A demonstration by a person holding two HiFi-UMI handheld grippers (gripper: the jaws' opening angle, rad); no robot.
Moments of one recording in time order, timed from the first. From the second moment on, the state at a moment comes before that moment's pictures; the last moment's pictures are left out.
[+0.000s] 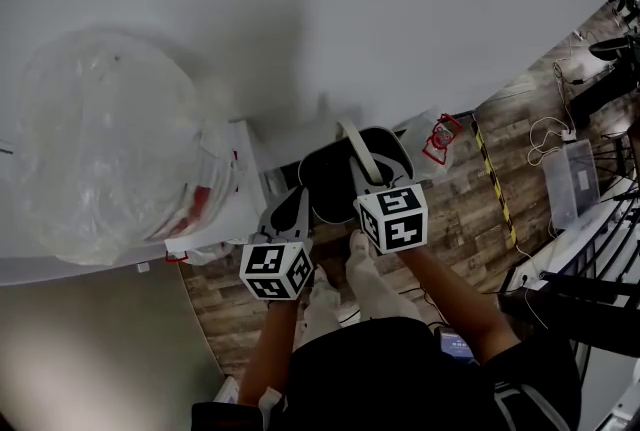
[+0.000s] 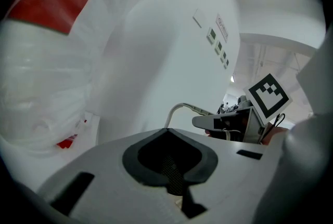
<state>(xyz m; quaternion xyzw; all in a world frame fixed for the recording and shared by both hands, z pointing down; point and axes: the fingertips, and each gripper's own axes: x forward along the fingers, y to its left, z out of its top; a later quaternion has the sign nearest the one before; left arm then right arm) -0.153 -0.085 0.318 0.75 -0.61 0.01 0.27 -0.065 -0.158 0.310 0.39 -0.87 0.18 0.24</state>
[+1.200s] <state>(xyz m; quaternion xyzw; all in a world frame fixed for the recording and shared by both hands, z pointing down) -0.113 -0.078 0.428 0.74 -0.58 0.06 0.33 -0.033 -0.149 0.438 0.39 -0.83 0.26 0.30</state>
